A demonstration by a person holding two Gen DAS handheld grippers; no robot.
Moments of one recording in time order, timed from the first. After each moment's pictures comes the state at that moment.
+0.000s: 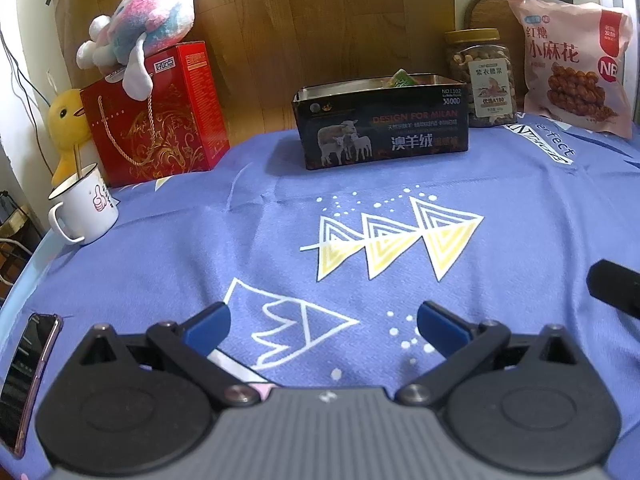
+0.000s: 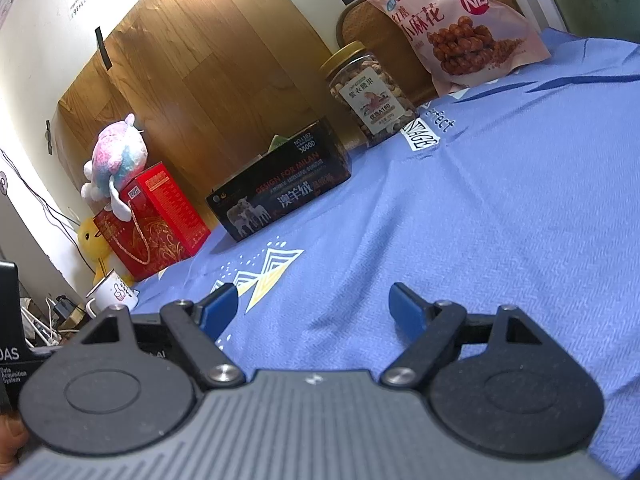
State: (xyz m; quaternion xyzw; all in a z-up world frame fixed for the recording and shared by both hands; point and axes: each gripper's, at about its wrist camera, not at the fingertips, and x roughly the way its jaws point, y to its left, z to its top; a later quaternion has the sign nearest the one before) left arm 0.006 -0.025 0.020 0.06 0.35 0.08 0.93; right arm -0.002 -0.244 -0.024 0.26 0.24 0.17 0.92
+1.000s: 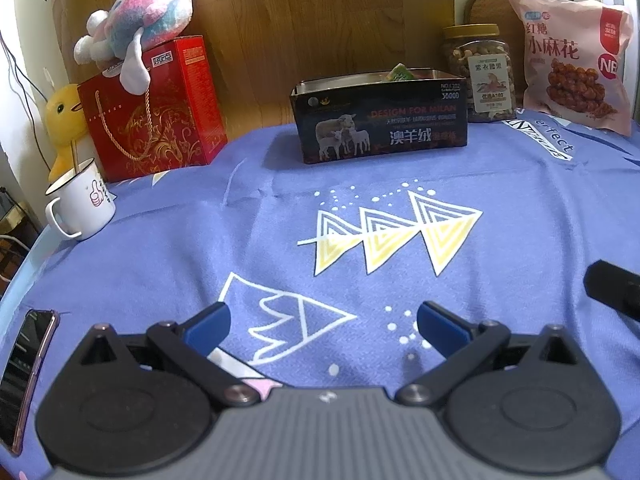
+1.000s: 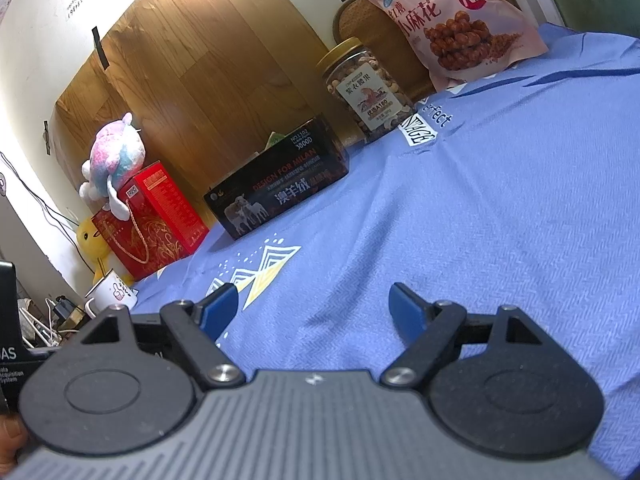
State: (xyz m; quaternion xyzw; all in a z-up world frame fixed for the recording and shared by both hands) left arm 0.007 -0.023 0.019 0.06 0.36 0.07 0.93; right arm -0.002 -0.246 -0.026 0.26 0.24 0.17 0.92
